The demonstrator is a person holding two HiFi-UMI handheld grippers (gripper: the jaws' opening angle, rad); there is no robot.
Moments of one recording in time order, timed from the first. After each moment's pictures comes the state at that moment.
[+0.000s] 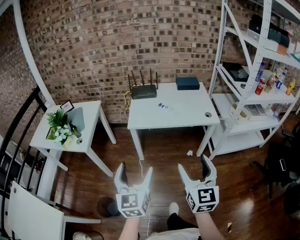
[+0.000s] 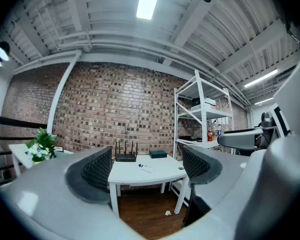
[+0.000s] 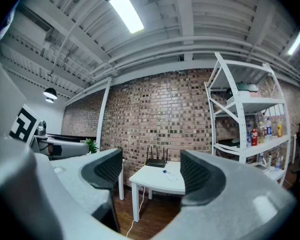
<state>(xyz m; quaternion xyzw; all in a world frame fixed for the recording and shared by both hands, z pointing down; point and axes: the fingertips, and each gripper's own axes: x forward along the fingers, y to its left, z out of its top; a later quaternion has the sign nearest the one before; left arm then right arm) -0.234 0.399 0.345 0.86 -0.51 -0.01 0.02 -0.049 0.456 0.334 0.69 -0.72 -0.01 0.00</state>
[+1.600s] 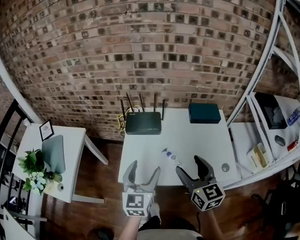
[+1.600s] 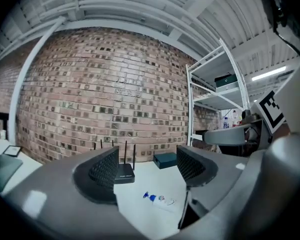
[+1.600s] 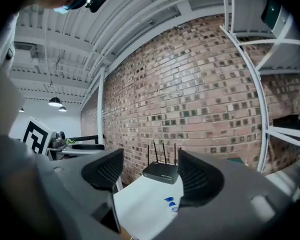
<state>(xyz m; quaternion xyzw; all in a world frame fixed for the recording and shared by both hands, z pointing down) -0.050 -0.054 0.397 0.89 -0.45 0.02 0.07 0.079 -0.023 0.380 0.59 -0.80 0.08 0.03</state>
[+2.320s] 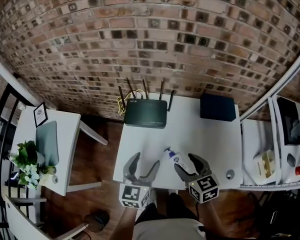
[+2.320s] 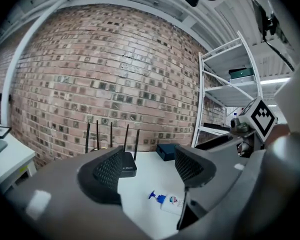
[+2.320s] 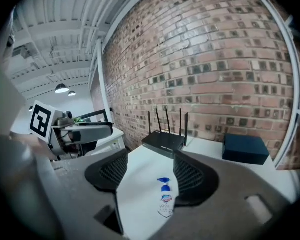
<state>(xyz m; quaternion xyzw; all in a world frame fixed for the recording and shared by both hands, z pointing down) -0.027 -0.166 0.476 0.89 -0.44 0.05 0.13 0.091 -0.139 0.501 0.50 -0.83 0.19 0.18</state>
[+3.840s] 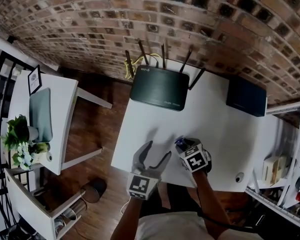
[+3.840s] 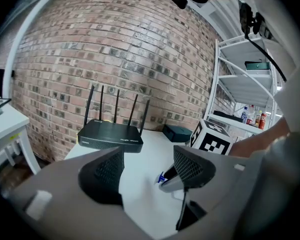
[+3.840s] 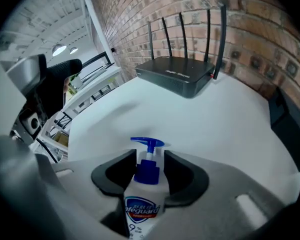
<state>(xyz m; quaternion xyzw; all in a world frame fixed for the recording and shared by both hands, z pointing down) -0.015 -0.206 0.599 0.86 -0.45 0.09 0.21 0.068 -0.202 0.734 0.33 -0.77 0.31 0.46</state>
